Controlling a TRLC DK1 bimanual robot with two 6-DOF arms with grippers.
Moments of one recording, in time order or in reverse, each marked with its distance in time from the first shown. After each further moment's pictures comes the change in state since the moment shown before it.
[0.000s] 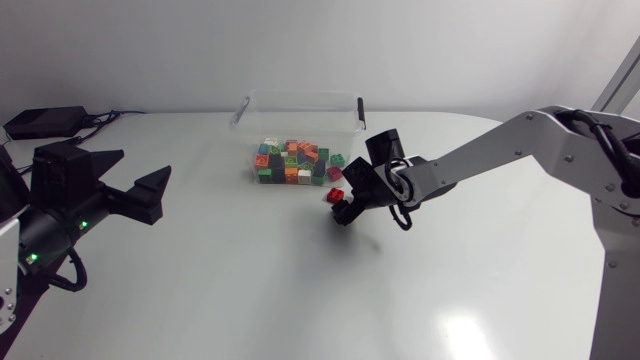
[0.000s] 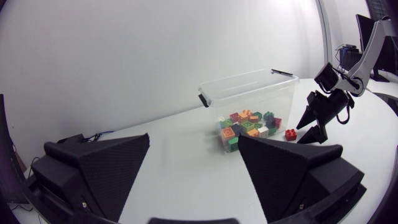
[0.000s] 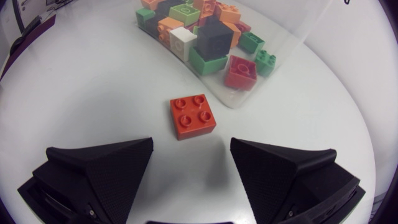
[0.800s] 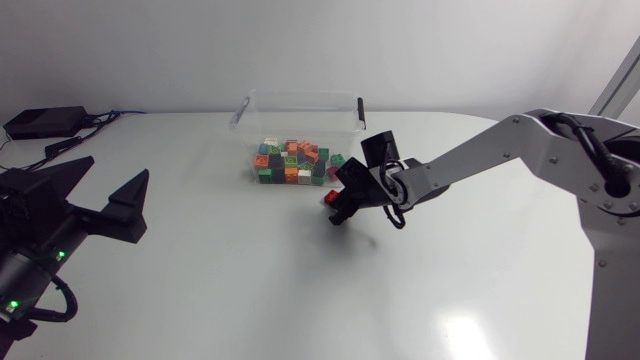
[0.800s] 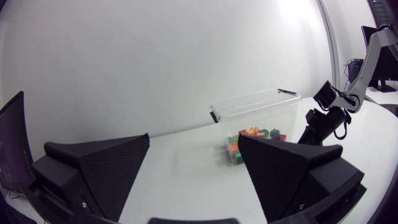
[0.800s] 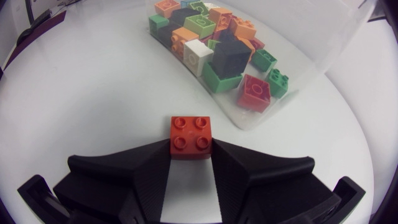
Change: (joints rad) left arm -0.037 -0.294 -0.137 -0.001 -0.109 -0.047; right arm 0.014 0.023 0.008 0.064 -0.040 -0.050
